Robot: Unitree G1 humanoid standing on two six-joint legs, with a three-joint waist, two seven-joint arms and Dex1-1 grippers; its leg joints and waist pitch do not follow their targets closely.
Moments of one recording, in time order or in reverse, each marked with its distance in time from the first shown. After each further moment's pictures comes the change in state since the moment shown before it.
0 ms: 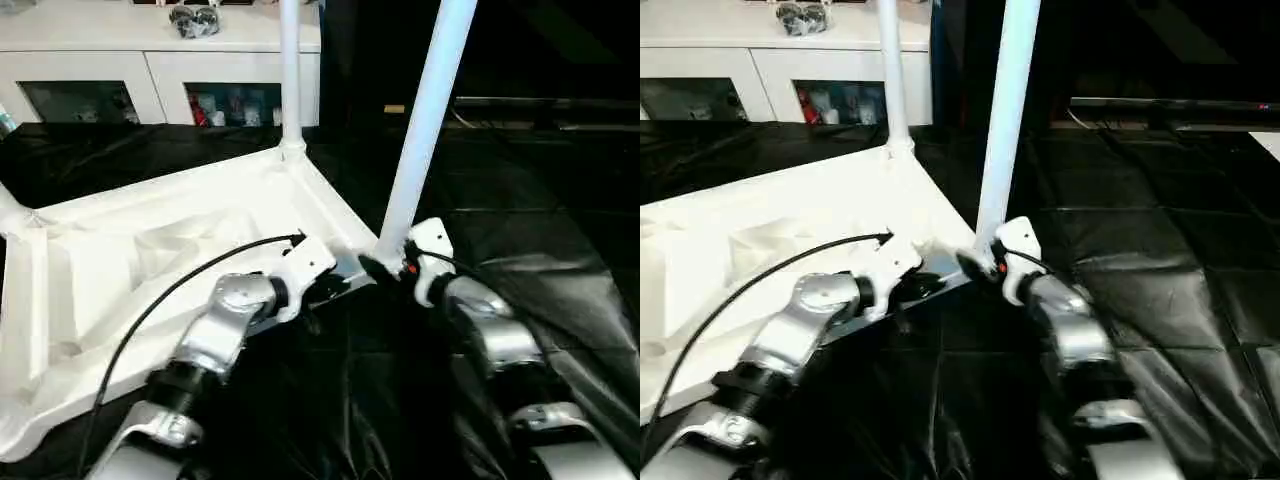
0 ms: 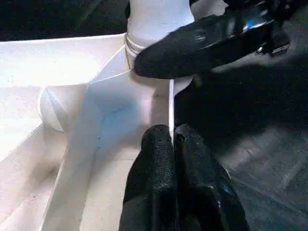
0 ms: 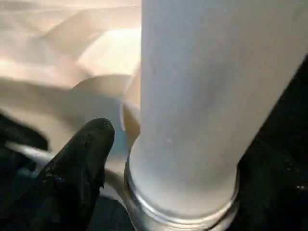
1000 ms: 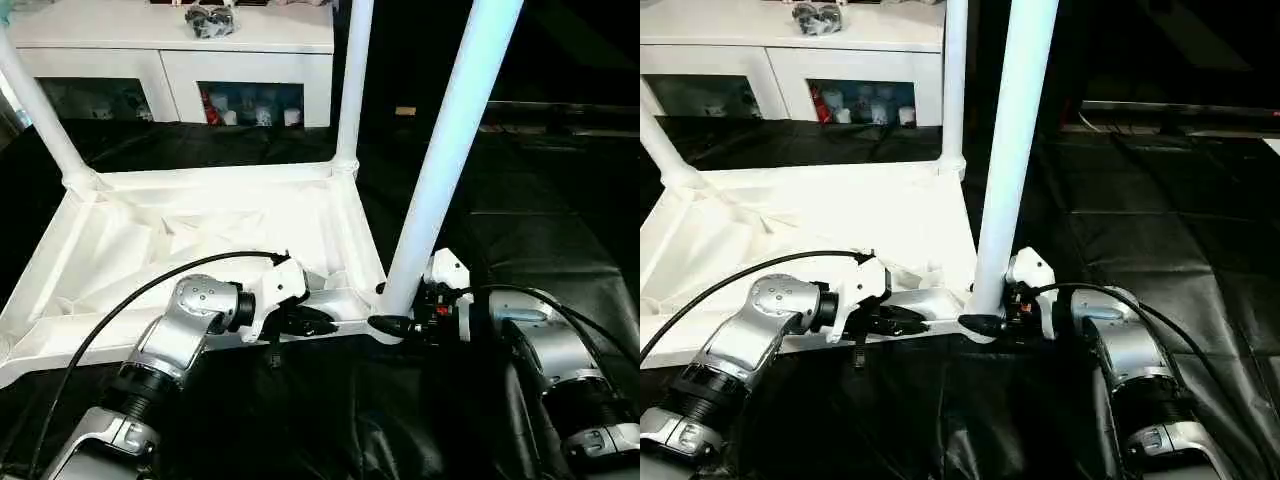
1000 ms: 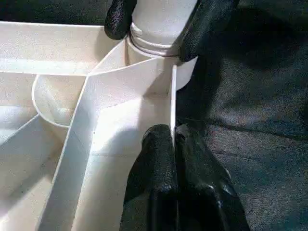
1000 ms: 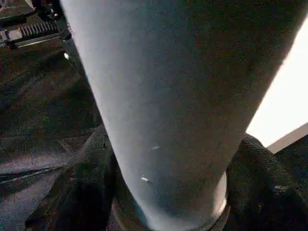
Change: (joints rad) left arm 0.029 0.151 -0.030 -0.026 -0.095 -0.073 -0.349; right arm 0.104 -0.174 0.093 -0.185 0.082 0.066 0.502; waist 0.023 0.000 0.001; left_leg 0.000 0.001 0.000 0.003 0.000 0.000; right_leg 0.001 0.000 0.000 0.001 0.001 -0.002
